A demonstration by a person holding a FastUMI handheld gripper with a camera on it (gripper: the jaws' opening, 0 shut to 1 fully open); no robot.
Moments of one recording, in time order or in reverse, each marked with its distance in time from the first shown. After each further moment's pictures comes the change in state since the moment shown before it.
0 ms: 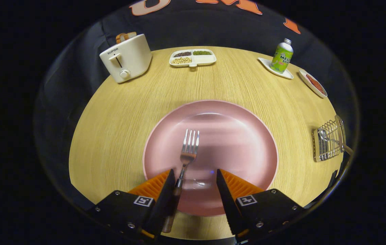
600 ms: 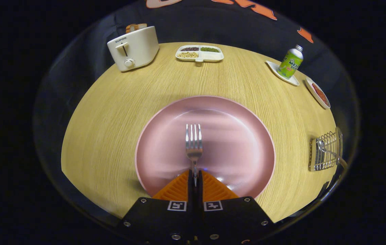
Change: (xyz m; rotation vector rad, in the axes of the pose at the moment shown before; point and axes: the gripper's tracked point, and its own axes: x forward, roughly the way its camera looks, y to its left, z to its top) arm 0.004 -0.013 -0.004 -0.115 0.011 0.010
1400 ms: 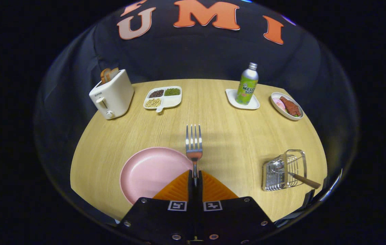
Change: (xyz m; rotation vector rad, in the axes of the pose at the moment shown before) arm -0.089 -0.137 0.073 0.172 -0.254 -0.091
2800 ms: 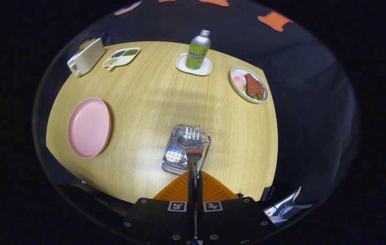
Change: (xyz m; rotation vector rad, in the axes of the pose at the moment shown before) arm -0.039 -0.202 -0.033 -0.293 0.445 -0.133
